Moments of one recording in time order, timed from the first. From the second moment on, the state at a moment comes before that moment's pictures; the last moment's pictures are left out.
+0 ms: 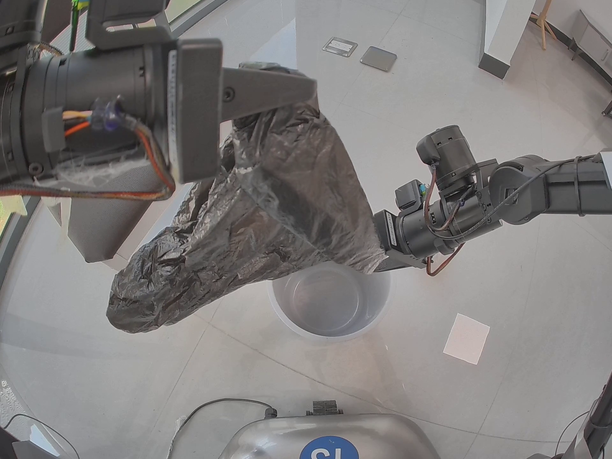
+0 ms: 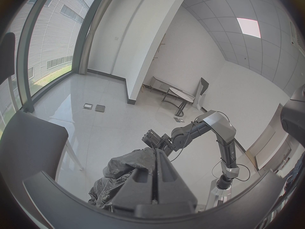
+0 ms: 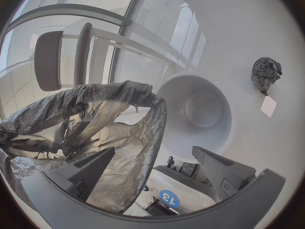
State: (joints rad) left arm -0.86 1.39 -1.41 0.13 -0.11 0.07; right arm 0.49 2.03 -1.56 0.32 0.47 0.46
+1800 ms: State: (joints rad) left arm -0.84 1.51 -1.43 0.13 -0.10 -0.04; right arm 0.40 1.63 -1.02 0.18 0.19 0.18
